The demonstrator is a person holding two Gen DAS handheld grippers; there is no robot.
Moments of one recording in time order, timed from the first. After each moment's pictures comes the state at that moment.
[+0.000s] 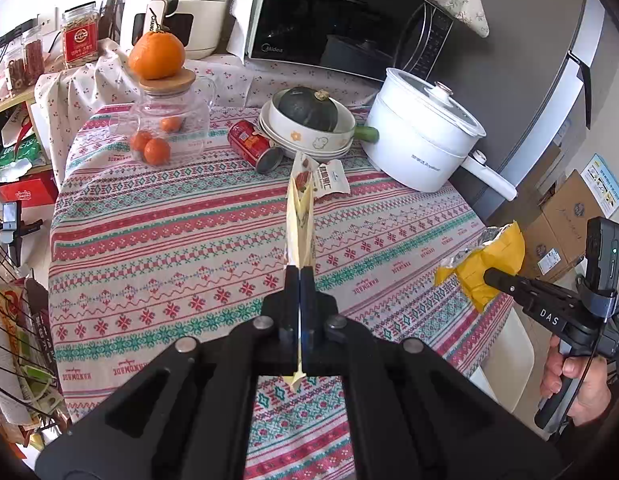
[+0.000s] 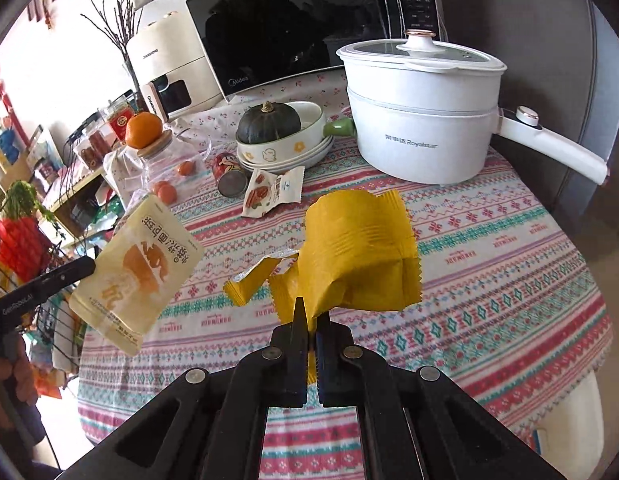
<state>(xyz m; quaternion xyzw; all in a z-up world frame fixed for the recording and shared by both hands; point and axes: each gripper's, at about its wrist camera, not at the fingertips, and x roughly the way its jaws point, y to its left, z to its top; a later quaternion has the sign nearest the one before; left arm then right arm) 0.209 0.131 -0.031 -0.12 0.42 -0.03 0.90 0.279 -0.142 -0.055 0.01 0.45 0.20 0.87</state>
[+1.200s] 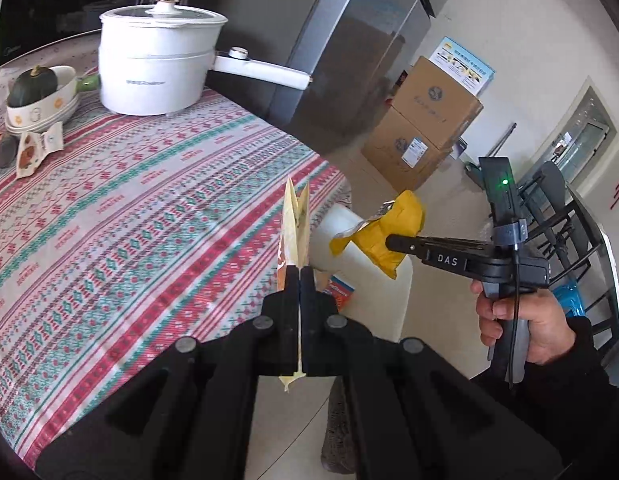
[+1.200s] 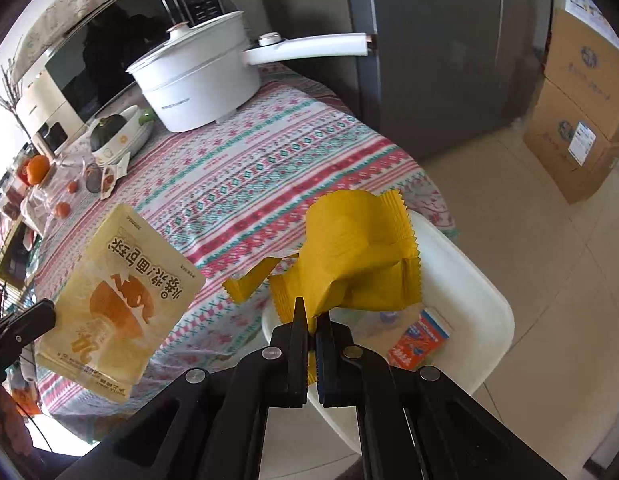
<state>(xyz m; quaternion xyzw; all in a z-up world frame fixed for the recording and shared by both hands) 0.173 -0.115 -0.035 -0.06 0.44 -0.32 0.83 0.188 -0.380 -0.085 0.10 0.52 0.00 0.85</state>
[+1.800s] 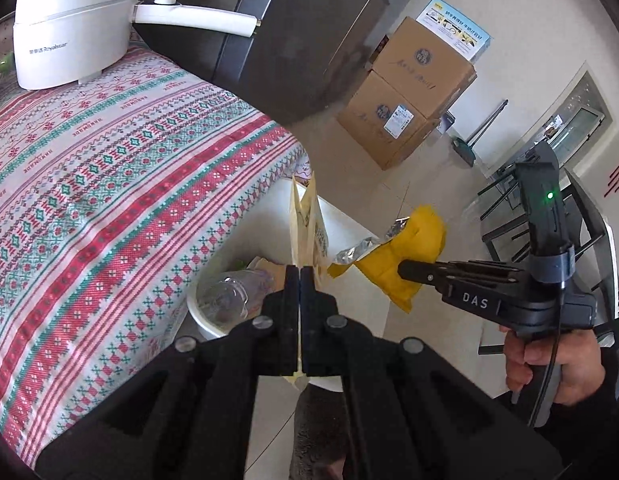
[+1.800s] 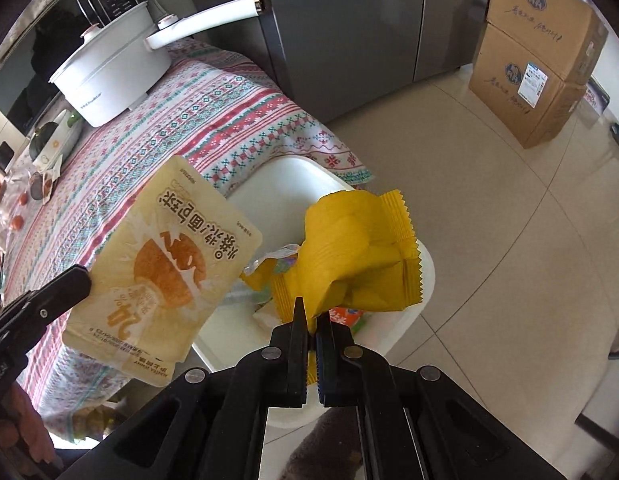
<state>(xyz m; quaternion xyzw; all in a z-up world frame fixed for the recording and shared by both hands) 0.195 -0.223 -0.096 -0.05 0.48 -0.35 0.80 0.160 -0.451 -0.112 0.11 0.57 -0.07 0.81</state>
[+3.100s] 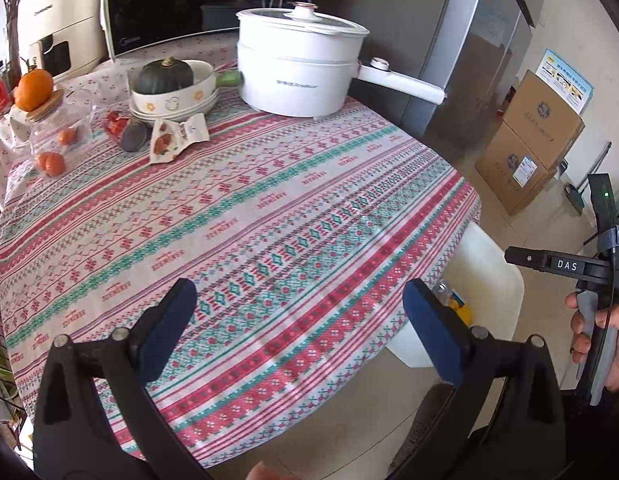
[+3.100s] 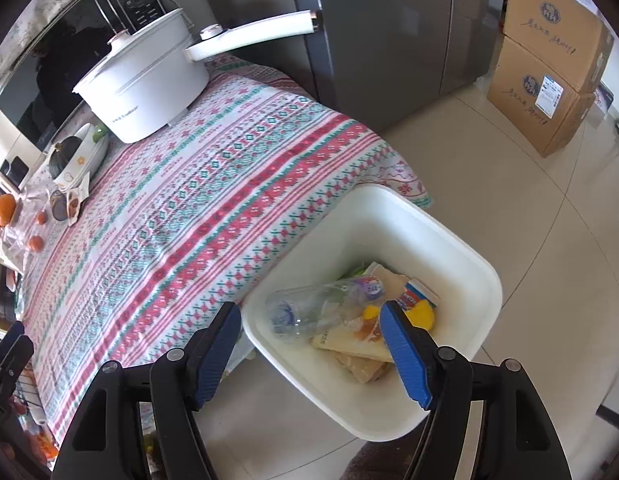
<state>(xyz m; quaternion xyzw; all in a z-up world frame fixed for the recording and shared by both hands) 0.189 -0.021 -0.048 -0.01 0.45 -0.11 0.89 0.204 -0.358 -0.084 0.13 0.55 -0.05 0.83</state>
